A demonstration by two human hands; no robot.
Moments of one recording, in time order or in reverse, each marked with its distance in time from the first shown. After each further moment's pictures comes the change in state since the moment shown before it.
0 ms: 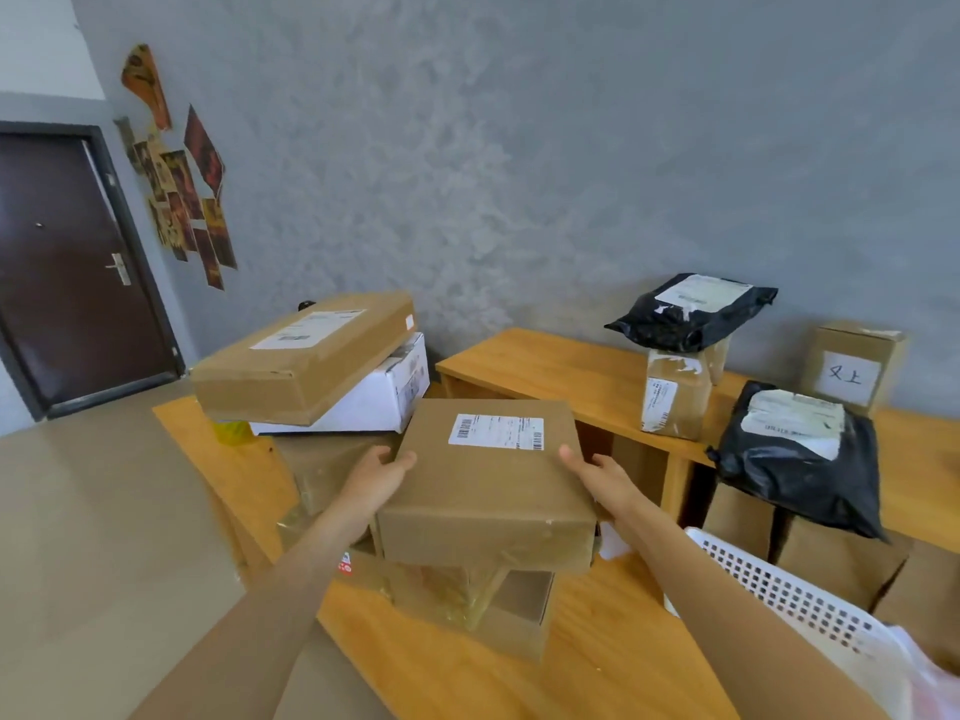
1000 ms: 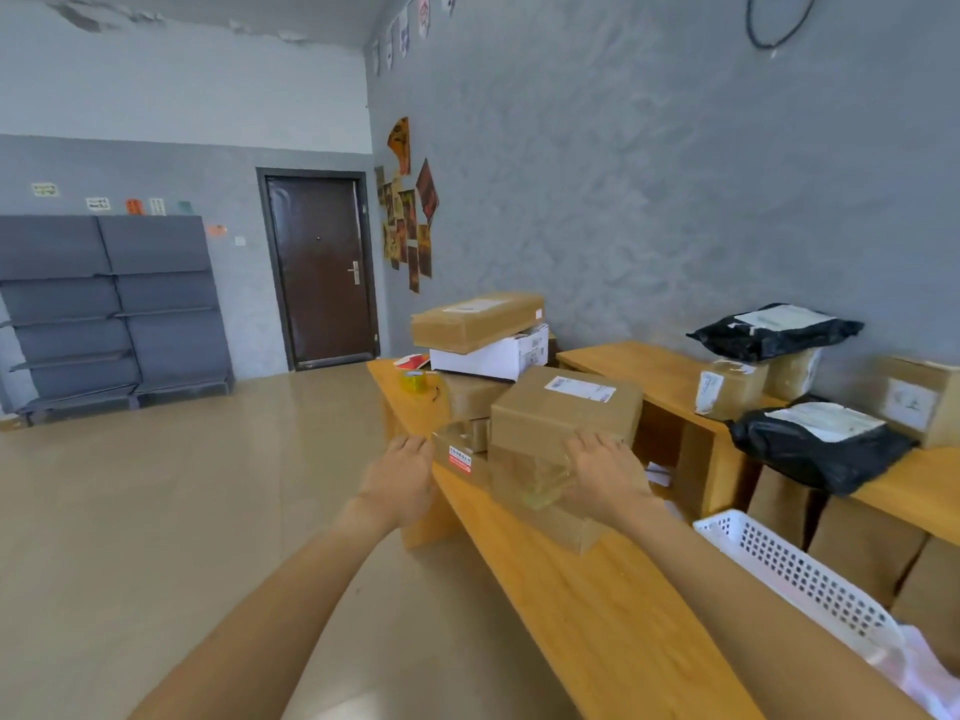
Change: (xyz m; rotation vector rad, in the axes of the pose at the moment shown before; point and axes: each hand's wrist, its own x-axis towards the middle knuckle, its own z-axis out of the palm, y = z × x) left_hand -0.329 -0.054 -0.036 1.071 0.321 0.290; right_hand -0.243 0.026 -0.020 -1.404 -0.064 -0.950
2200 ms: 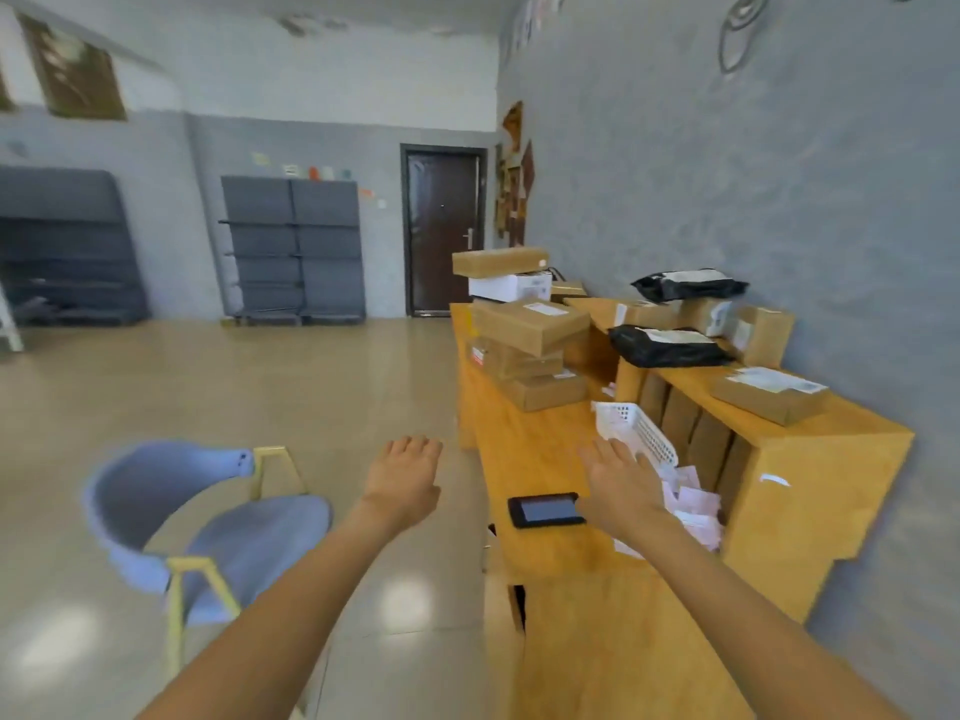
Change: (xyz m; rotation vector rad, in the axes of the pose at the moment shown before) left_hand -0.445 0.421 -0.067 0.141 -0.071 -0.333; right_hand -0.501 0.227 -0.080 0.019 -0.044 -0.250
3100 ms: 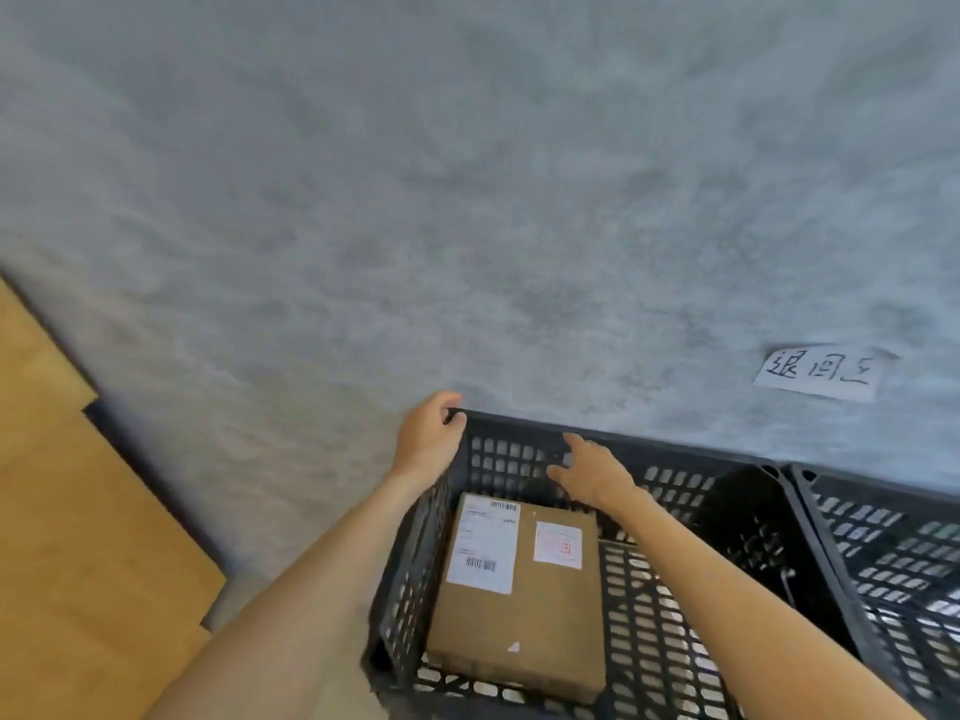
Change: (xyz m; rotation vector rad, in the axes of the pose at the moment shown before) left_hand -0.309 0.823 0.028 -0.979 -0.626 0.862; right_hand -0.703 0.477 0.078 0.504 -0.174 1.456
